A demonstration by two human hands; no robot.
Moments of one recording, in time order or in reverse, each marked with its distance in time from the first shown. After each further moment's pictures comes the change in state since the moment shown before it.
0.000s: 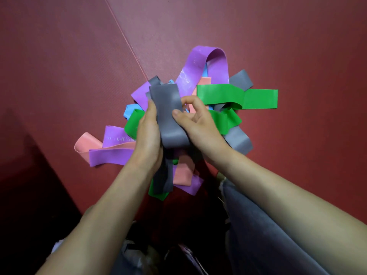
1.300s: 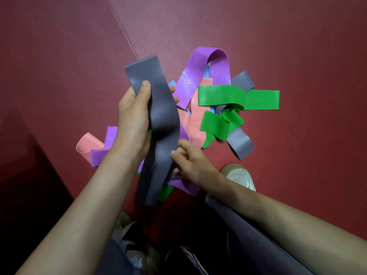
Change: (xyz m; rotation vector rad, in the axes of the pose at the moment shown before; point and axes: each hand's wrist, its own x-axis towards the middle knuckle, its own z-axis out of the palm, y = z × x) left_hand -0.004 0.034 -0.002 0.044 -0.088 0.262; right_hand -0.035 0.053 -0.003 -0.319 -0.150 0.162
